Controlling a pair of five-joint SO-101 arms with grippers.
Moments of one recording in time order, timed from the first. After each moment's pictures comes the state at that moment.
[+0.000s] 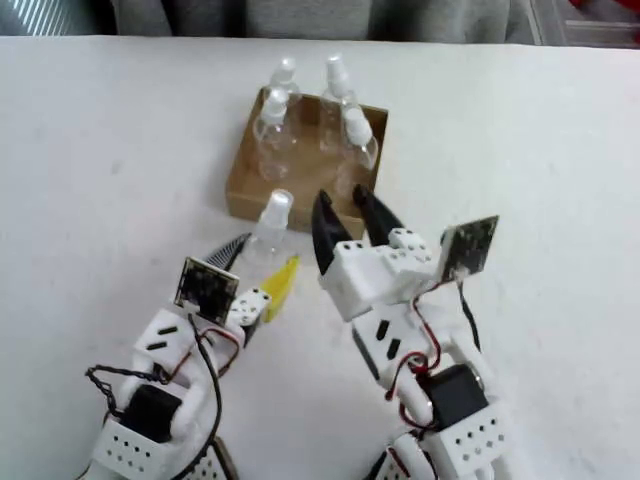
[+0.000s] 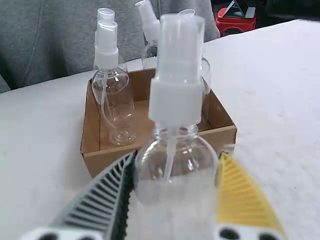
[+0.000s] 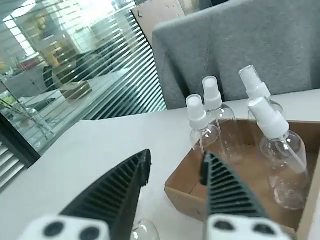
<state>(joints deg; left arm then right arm) 17.6 -103.9 97.3 32.9 -1.7 -30.8 -76.8 69.2 23.0 -23.7</state>
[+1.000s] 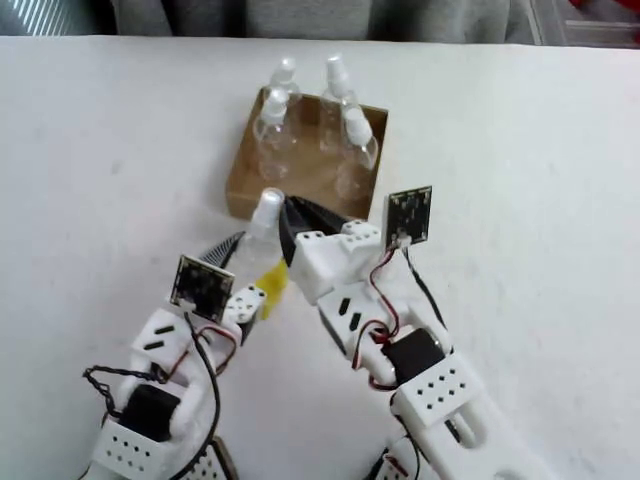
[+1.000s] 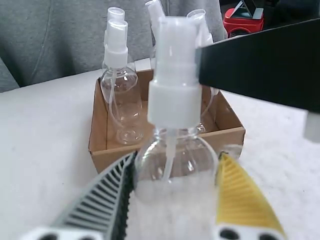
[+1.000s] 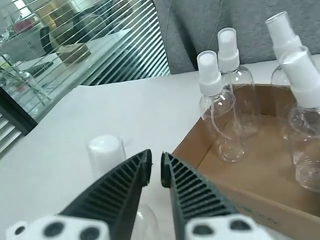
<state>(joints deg) 16.1 -103.9 97.3 32.9 -1.5 -35.4 -57.1 69.2 9.8 -23.7</state>
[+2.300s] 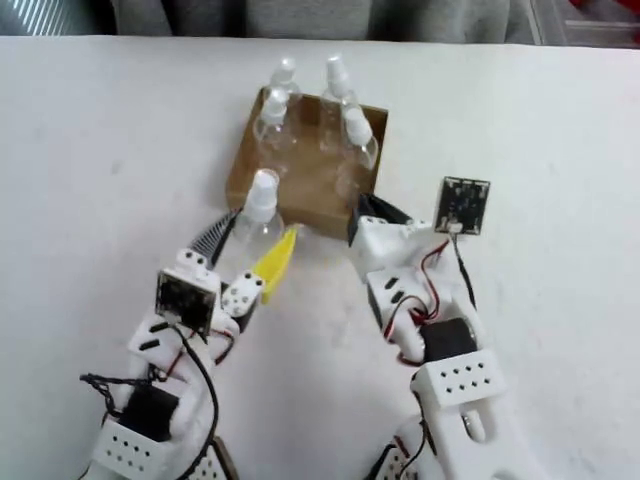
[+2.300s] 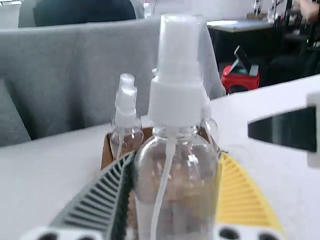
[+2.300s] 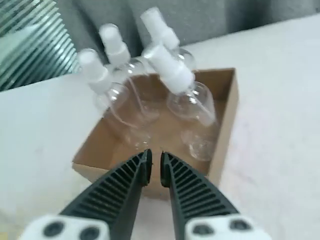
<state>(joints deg) 16.3 -103.9 97.3 17.5 -1.6 -17.1 -57.1 69.2 21.0 -20.9</state>
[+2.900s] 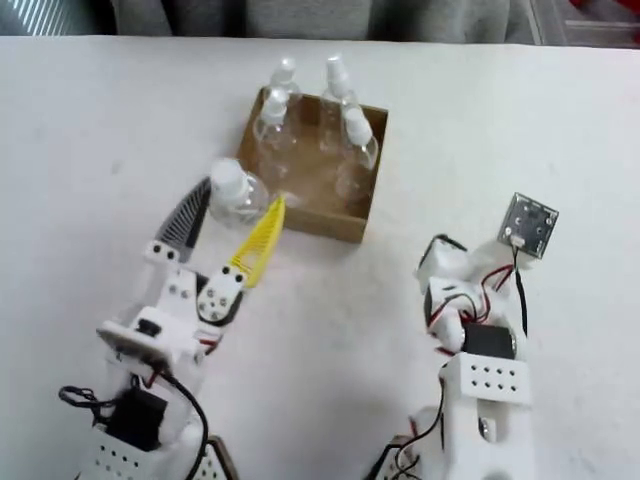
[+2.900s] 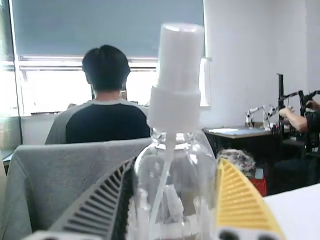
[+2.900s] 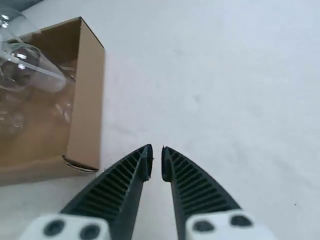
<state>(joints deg) 16.3 -103.9 89.1 4.5 -1.7 3.2 -57.1 74.3 30.7 -15.8</state>
